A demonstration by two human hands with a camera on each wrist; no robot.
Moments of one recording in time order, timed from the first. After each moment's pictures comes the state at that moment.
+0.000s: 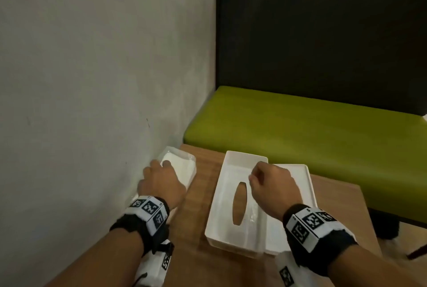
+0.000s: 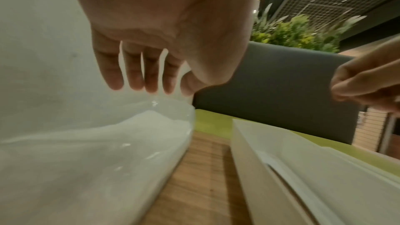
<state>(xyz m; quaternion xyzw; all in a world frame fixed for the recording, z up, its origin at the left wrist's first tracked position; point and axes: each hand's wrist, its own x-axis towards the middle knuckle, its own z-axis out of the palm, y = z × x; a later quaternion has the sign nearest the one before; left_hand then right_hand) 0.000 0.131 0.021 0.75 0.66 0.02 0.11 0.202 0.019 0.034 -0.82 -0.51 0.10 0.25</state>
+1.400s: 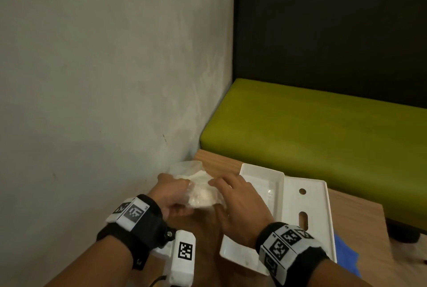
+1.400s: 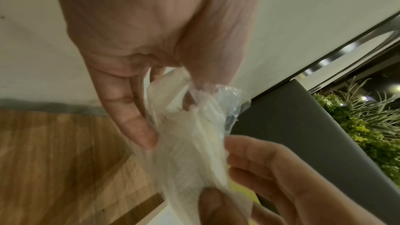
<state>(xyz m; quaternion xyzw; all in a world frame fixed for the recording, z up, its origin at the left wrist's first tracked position) -0.003 0.157 0.106 0.36 0.69 0.16 0.61 0.145 0.067 0.074 -0.68 -0.68 0.20 0.16</state>
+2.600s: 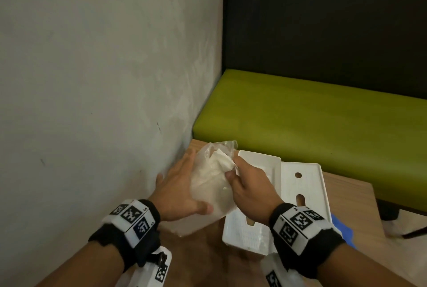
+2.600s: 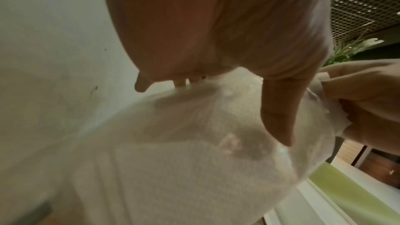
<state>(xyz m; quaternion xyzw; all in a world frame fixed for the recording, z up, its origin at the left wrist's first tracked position) -0.024 0.148 0.081 0.82 0.48 -0.05 0.30 0.147 0.063 0.075 -0.71 -0.57 0.27 0.31</state>
